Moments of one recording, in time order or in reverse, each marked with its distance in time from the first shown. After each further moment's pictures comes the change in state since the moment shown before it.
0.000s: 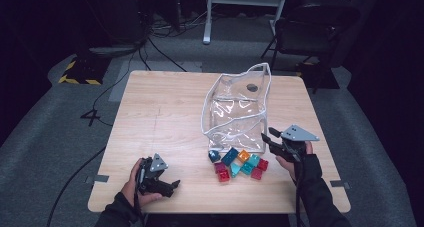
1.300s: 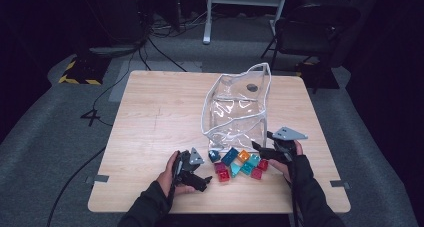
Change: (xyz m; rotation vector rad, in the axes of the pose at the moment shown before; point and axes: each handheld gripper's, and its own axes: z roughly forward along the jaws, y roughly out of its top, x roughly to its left) left arm -0.049 0.067 0.058 0.006 -0.084 0.097; right arm 0.003 -0.020 0.035 0.082 0.063 0.082
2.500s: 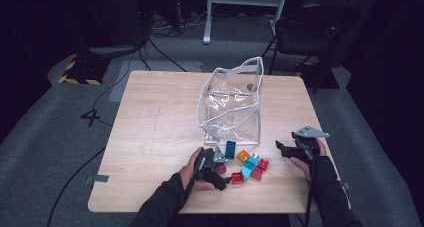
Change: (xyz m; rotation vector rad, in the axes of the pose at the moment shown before) left arm -0.027 0.045 0.039 0.007 -0.104 0.119; right arm -0.055 -0.022 -0.037 0.116 -0.168 0.060
